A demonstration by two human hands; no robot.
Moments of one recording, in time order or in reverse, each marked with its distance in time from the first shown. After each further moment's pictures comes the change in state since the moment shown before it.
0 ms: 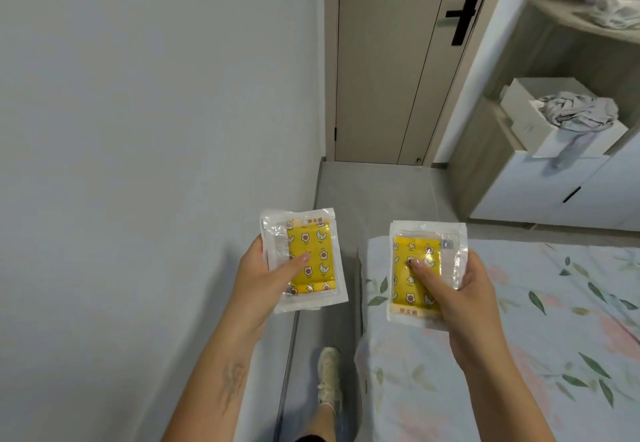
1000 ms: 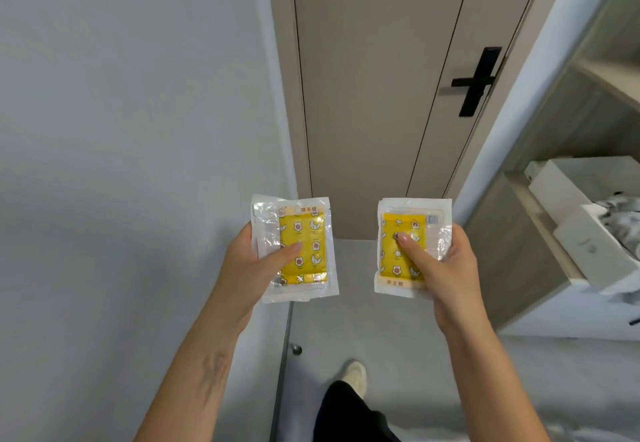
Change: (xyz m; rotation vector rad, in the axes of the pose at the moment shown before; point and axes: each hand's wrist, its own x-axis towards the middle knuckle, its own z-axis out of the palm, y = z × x) left_hand 0.576 0.183 0.199 0.012 -0.073 0.089; right_hand 0.617 -0.148 0.135 0.122 0.017 -0.122
